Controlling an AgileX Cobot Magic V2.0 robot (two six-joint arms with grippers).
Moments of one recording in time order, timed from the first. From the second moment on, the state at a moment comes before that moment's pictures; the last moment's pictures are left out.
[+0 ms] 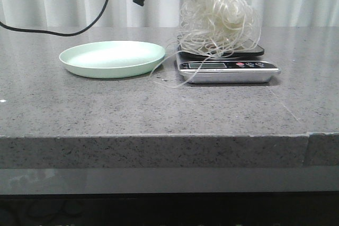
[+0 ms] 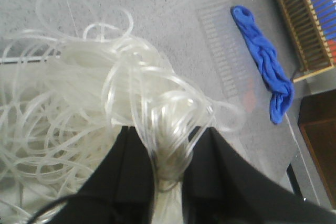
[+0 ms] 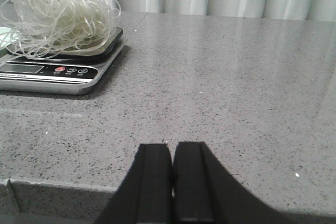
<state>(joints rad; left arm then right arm) -0.47 2.04 -1.85 -1.08 0.73 0.26 0.05 -0.01 0.03 0.16 0.14 -0.13</state>
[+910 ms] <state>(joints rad) -0.47 2.05 -1.87 -1.06 0.82 0.28 0.05 -0.01 0.03 0.16 0.14 -0.13</state>
